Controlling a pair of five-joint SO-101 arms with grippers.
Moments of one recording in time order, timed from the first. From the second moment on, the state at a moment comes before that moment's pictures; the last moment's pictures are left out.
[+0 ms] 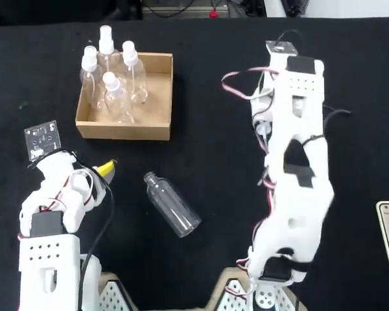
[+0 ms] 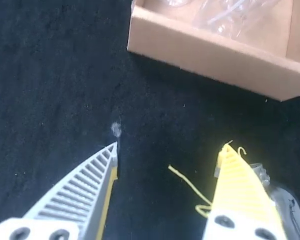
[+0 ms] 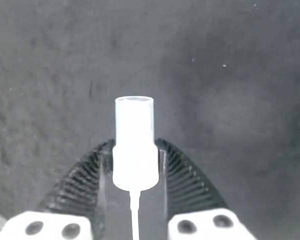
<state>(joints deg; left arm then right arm) -12.8 -69.9 72.2 53.0 8.0 6.4 30.1 -24.7 88.9 6.1</state>
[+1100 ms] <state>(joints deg) 14.2 -45.1 49.5 72.2 15.8 -1.9 -8.0 38.7 45.8 3.2</state>
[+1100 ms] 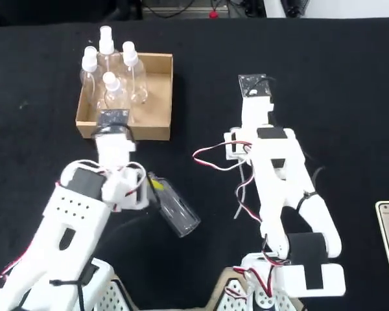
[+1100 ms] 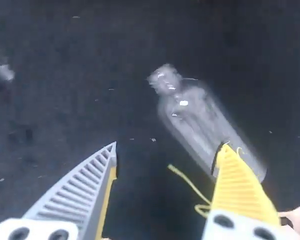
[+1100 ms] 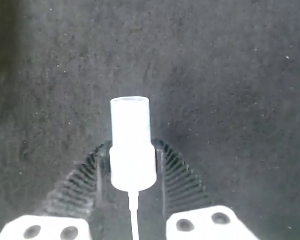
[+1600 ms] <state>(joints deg) 16.4 -26.4 37.8 74.7 31.3 -1.9 -8.0 38.7 45.8 3.2</state>
